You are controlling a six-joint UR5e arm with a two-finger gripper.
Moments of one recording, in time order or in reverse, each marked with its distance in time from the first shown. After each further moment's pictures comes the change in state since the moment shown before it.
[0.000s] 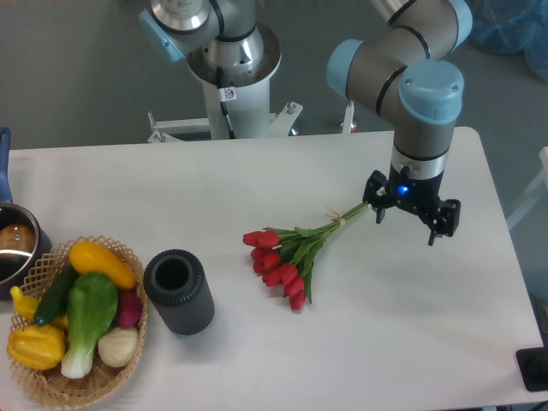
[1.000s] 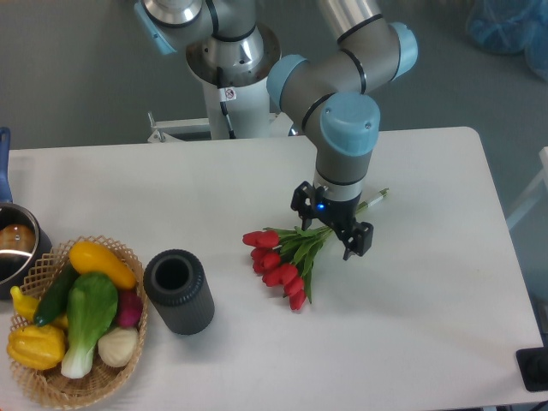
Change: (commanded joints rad) arm -0.153 -0.004 -0.172 0.002 -0.014 -0.009
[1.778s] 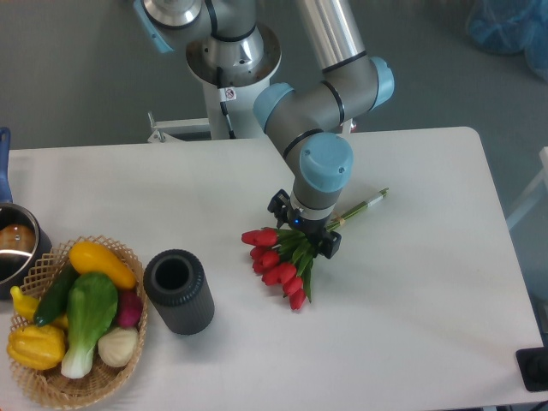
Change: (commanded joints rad) arm -0.023 -0.077 -0.052 0.012 0.008 -0.067
